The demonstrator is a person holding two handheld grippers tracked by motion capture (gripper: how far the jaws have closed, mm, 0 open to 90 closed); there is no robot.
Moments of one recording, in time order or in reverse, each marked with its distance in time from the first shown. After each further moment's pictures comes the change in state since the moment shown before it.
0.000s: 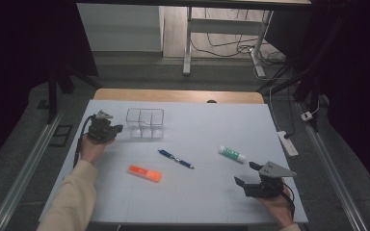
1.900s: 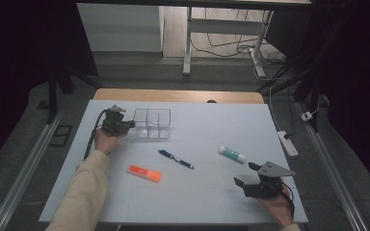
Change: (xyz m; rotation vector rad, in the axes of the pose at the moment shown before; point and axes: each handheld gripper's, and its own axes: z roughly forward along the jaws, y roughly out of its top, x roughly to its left) left arm -0.011 0.026 0.039 0.023 -0.092 -0.014; right arm 0.000 -0.001 0.002 0.018 0.011 -0.001
